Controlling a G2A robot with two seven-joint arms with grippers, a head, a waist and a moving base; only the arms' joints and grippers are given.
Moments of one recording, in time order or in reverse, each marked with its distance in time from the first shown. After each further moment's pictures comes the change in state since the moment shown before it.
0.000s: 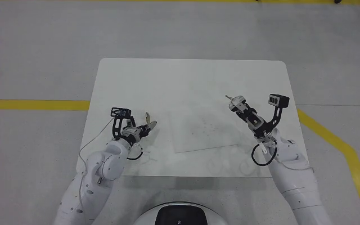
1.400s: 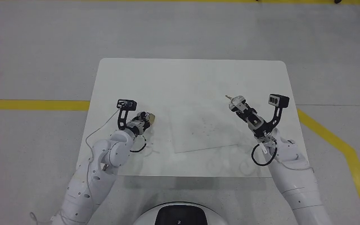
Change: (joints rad) left arm -0.131 -0.025 0.044 0.089 -0.013 0.043 -0.133; right arm 0.000 0.000 0.000 0.000 0.000 0.000 0.000
